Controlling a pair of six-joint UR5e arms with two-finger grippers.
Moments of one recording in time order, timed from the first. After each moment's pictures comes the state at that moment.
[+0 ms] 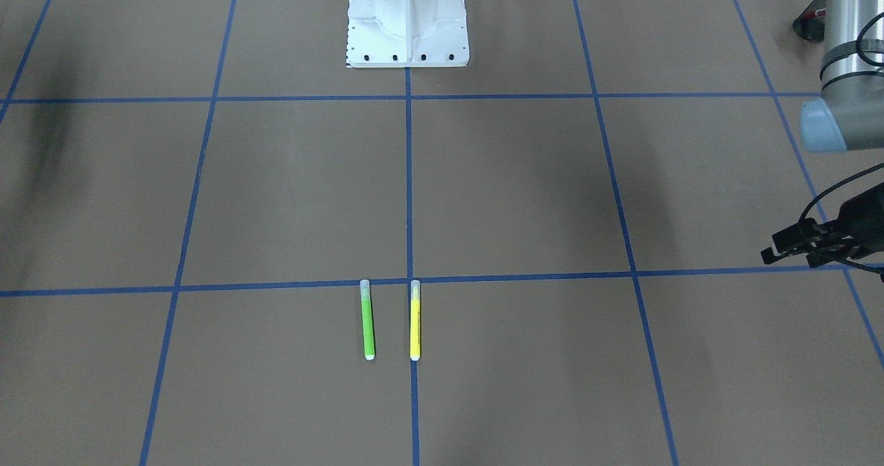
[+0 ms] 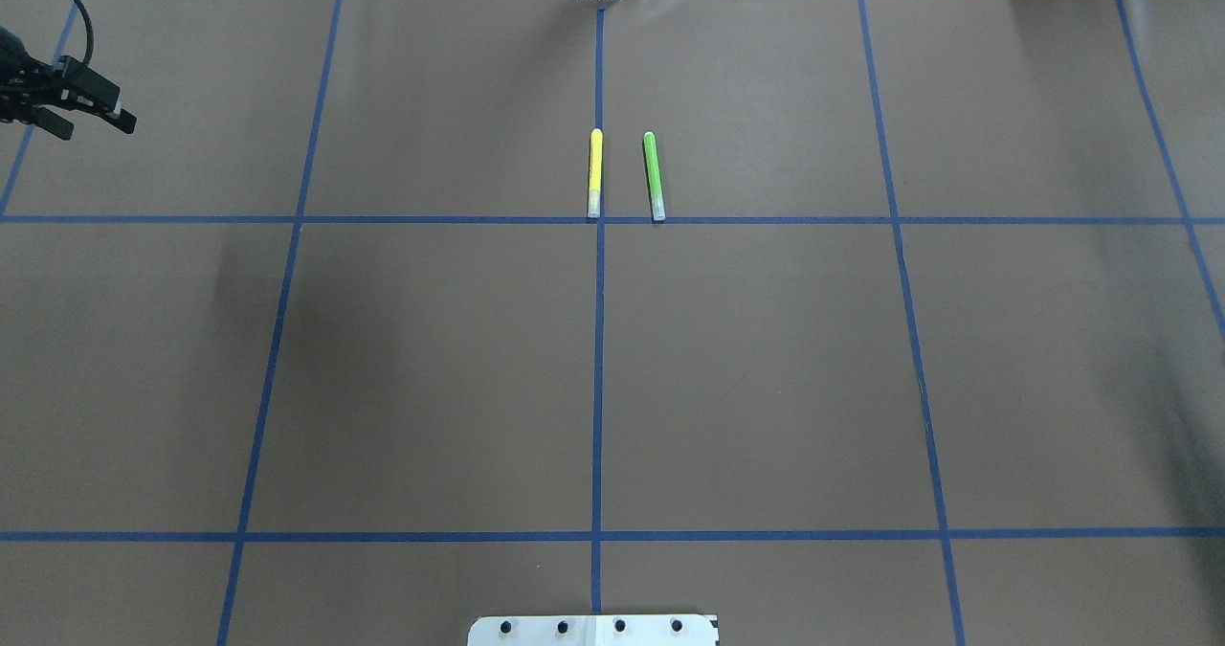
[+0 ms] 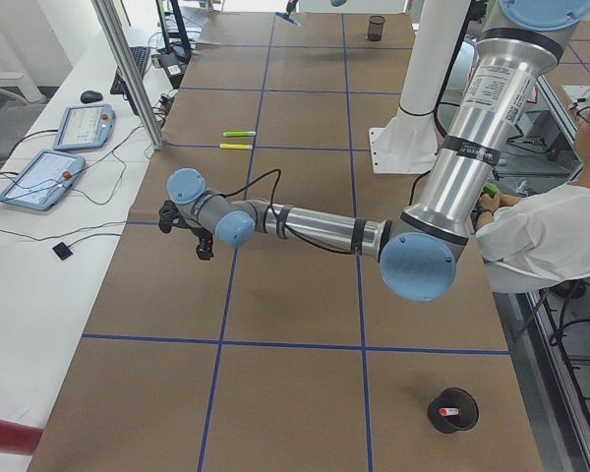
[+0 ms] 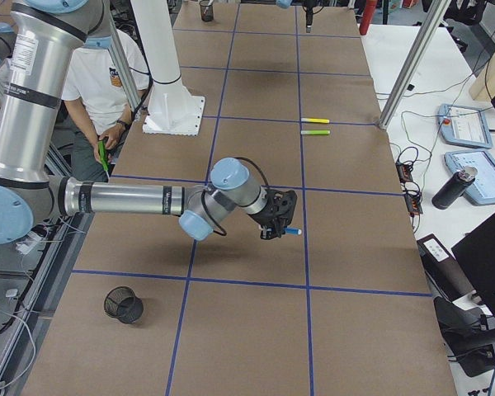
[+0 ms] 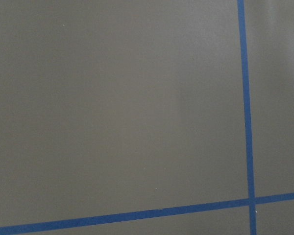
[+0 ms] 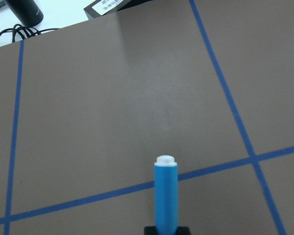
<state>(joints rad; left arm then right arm) -1.26 -1.92 -1.35 -1.98 -2.47 -0.57 1.35 -1.92 1.80 -0.63 2.12 0.98</state>
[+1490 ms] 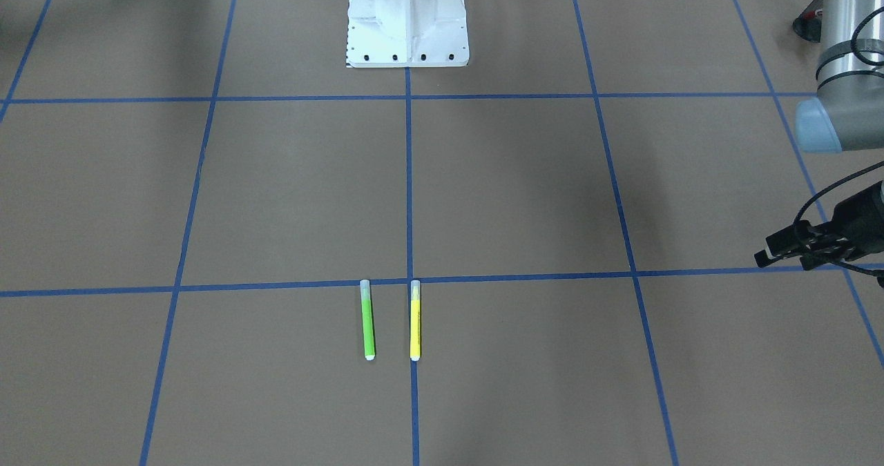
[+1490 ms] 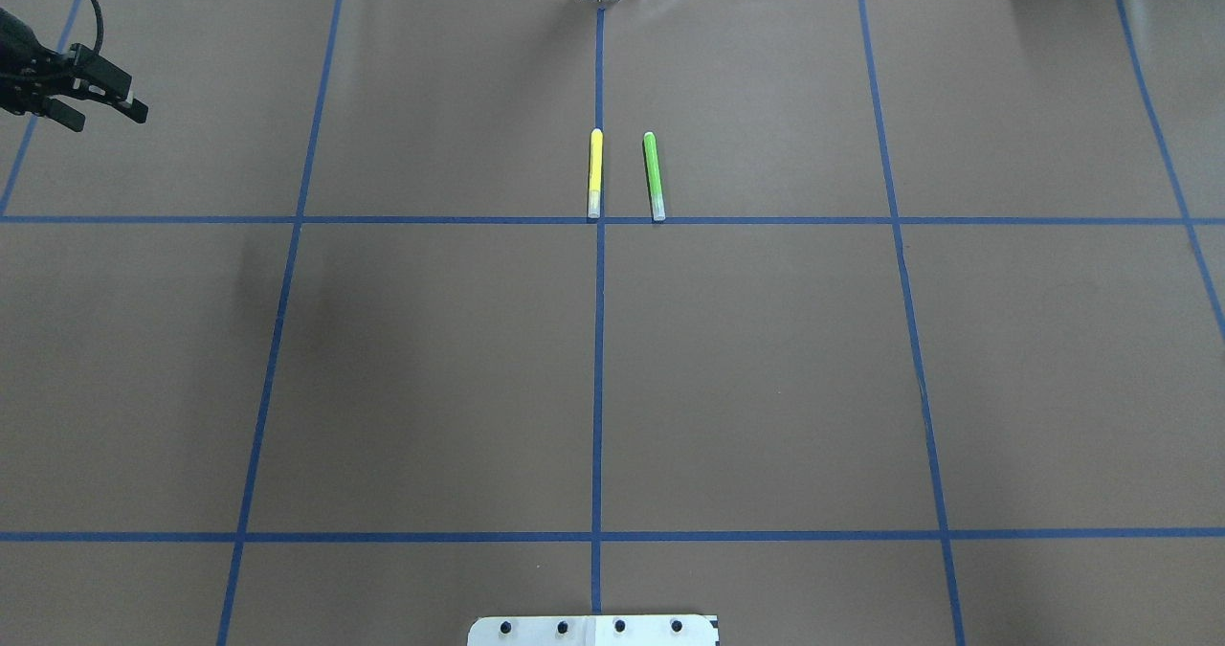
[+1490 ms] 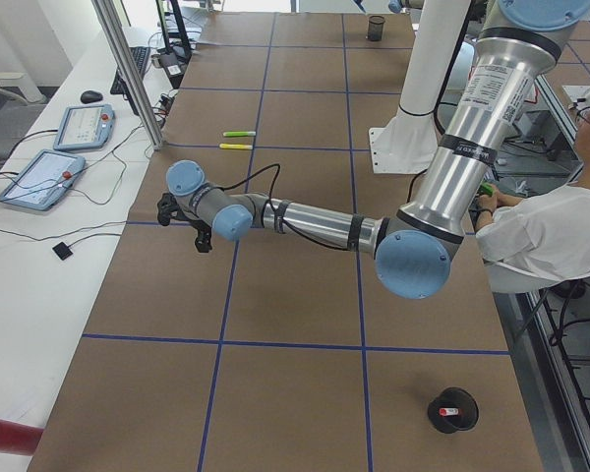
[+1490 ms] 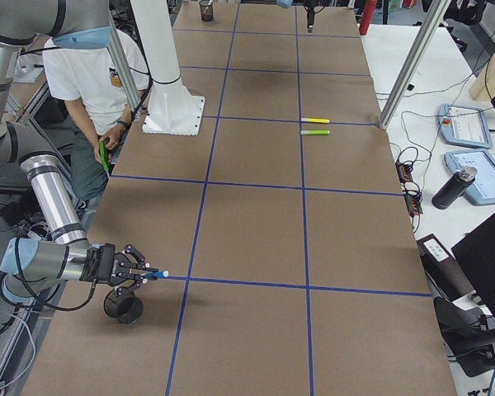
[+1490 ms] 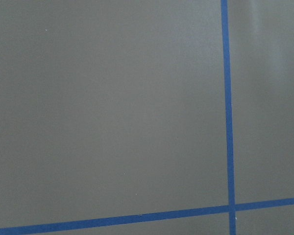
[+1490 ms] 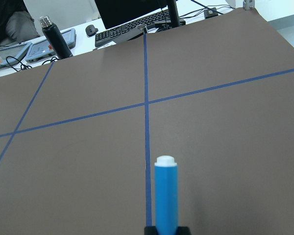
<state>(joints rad) -1.25 -1.94 -1.36 -1.99 -2.47 -0.61 2.16 -2.38 1.46 0.13 2.62 0.36</state>
